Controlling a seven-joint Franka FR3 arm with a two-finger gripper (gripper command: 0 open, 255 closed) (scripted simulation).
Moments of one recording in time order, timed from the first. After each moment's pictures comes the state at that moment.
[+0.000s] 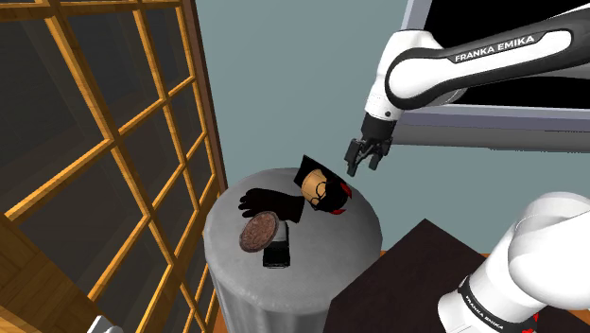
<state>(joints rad) 0.08 -0.53 -0.02 -2.59 0.17 2.07 0.03</state>
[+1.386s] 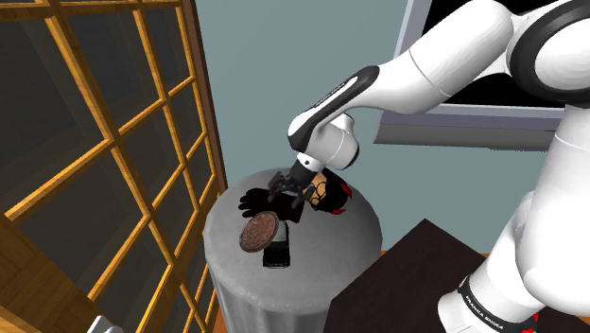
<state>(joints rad) 0.27 0.22 0.04 -2.31 1.03 2.62 -0.24</state>
